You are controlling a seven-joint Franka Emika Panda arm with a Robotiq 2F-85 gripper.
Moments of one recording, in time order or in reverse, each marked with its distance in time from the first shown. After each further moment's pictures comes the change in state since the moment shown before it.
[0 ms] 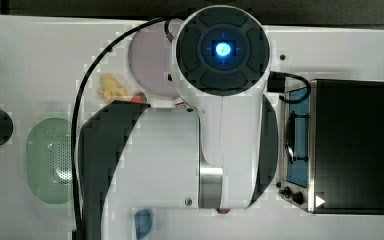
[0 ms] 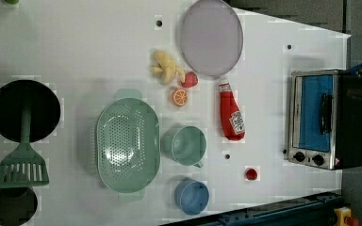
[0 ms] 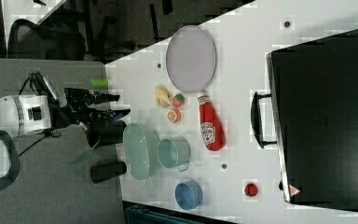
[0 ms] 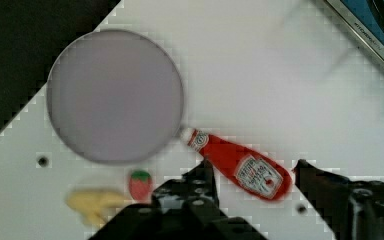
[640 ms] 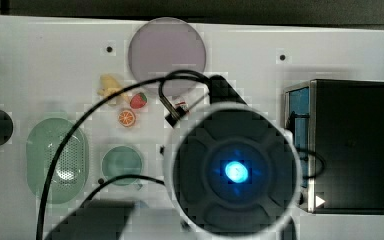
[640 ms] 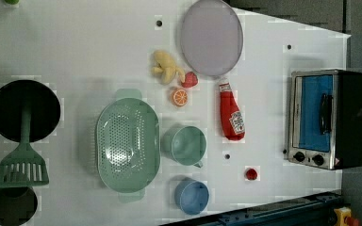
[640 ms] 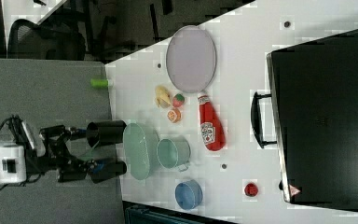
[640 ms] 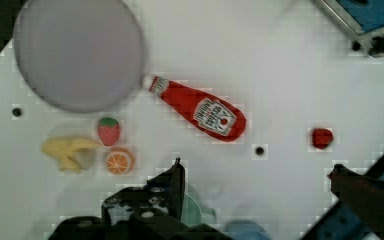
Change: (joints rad) arm -0.089 -0.230 0.080 -0.110 0.046 -0.131 -0.002
